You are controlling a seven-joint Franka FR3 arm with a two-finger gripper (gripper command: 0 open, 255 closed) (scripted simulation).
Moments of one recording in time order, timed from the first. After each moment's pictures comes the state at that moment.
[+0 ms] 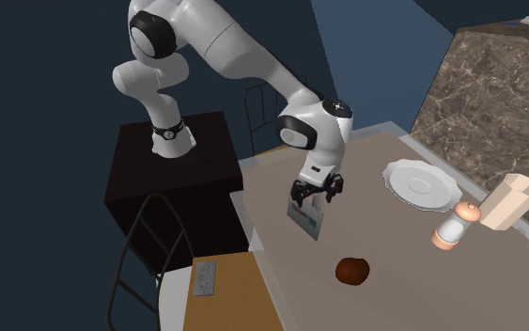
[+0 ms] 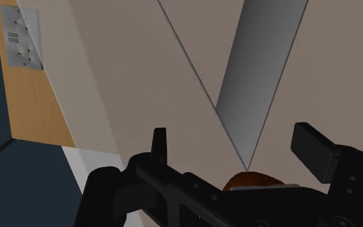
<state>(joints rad) 0.36 0.63 0.39 -1.71 -0.28 2.25 0.92</state>
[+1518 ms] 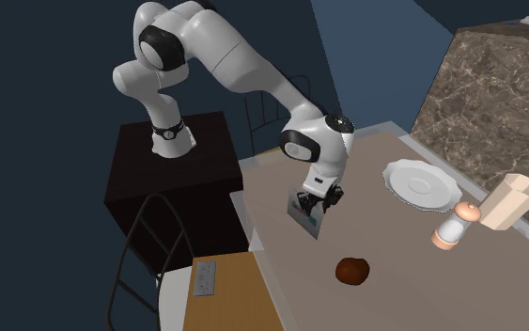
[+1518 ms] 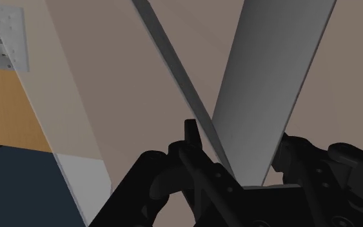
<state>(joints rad) 0.39 0.72 0.36 -1.66 -0.31 2.29 0.94</state>
